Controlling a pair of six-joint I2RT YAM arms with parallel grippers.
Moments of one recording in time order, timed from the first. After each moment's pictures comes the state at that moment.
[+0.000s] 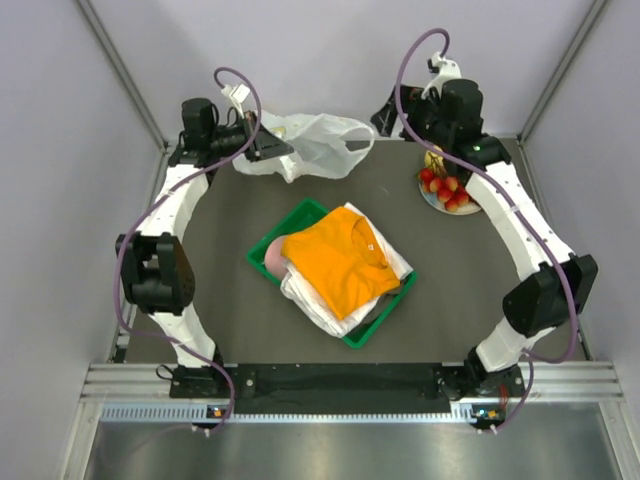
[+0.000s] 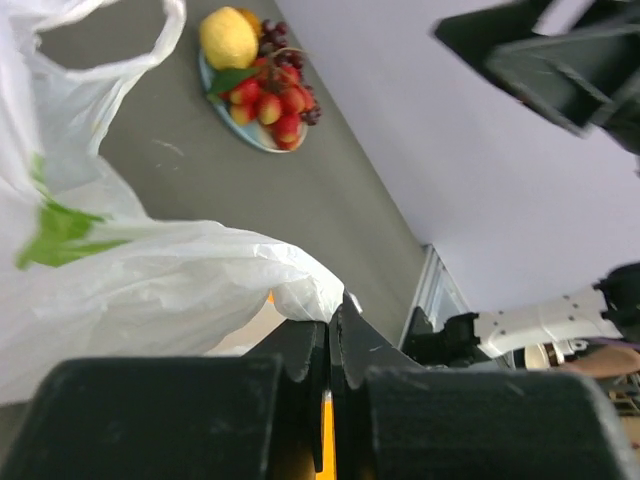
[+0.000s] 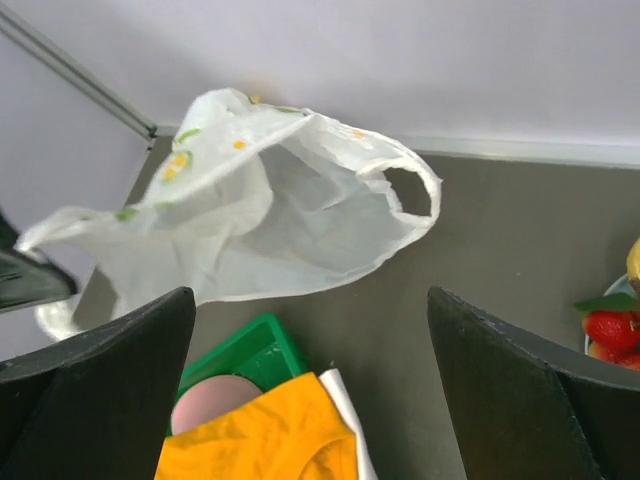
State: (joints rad) left arm -0.06 1.80 1.61 -0.10 1.06 -0.60; right arm 0.35 1.63 1.73 -0.33 -0.12 0.37
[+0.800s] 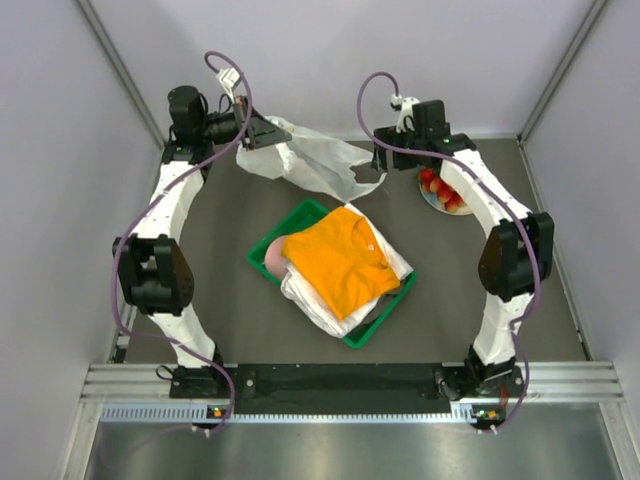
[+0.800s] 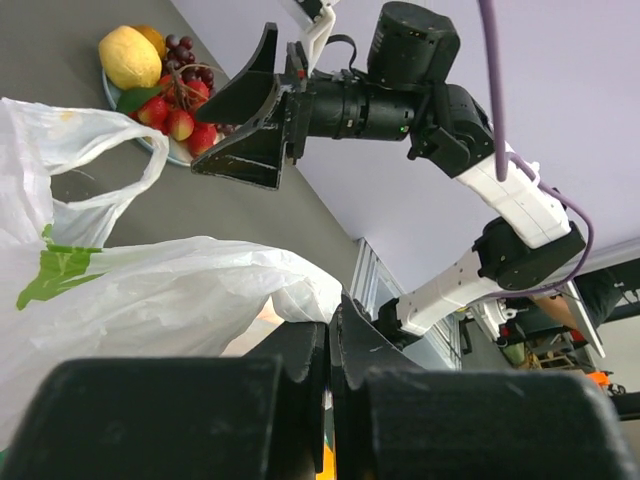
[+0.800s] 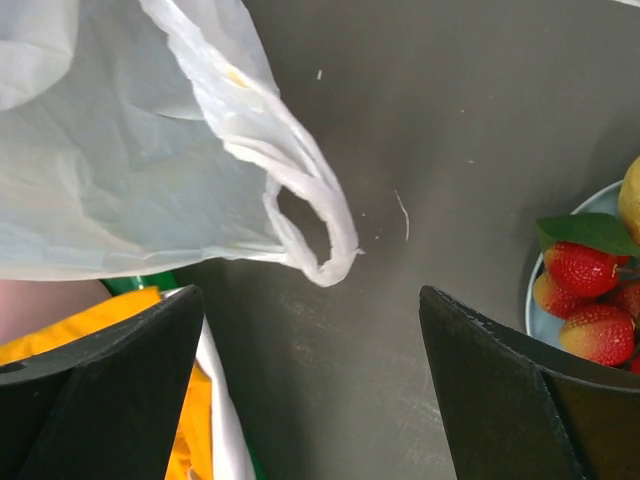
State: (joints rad) left arm -0.04 1.79 1.67 0.10 1.25 -0.87; right arm 0.31 1.91 1.78 -0.54 -0.20 0.08
